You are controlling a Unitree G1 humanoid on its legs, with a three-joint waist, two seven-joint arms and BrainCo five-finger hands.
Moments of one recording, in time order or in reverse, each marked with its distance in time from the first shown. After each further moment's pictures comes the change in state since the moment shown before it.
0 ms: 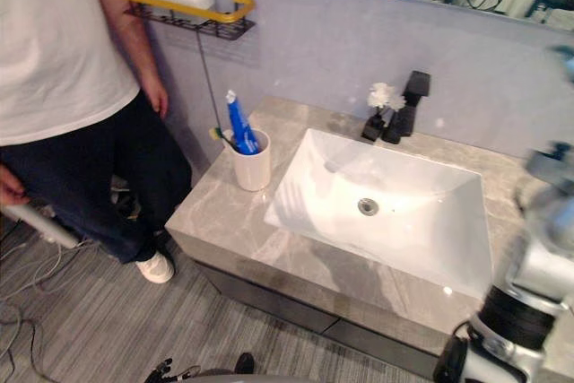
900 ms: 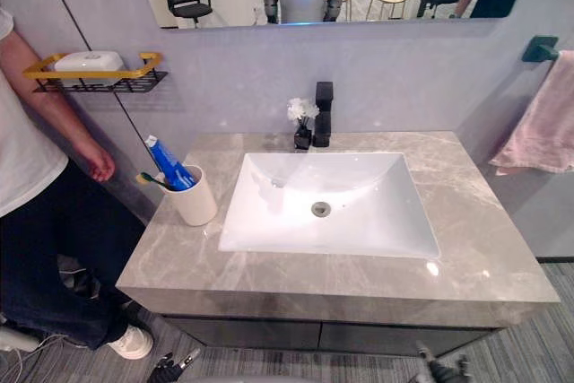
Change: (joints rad) left arm -0.048 -0.085 0.116 -0.061 -0.098 -0.002 0.013; right arm 0.426 0.503 0.449 0.956 0.120 0.230 0.261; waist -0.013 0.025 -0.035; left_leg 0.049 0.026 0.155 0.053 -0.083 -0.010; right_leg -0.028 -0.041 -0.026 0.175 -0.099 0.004
